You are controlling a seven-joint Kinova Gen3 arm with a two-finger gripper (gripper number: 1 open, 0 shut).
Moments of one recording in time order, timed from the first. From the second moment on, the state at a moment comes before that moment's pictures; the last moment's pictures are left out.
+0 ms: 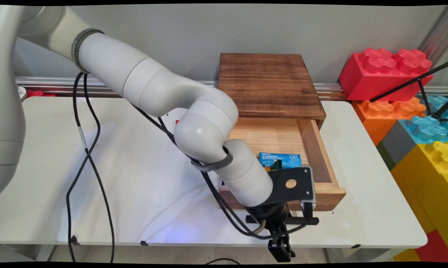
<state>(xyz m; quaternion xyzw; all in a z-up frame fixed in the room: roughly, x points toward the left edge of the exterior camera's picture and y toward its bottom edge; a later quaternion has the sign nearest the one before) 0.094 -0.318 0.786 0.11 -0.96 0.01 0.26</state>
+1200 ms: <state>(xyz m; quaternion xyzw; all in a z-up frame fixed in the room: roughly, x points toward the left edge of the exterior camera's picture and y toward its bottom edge) 0.103 -0.289 0.784 0.09 -0.96 0.04 0.26</state>
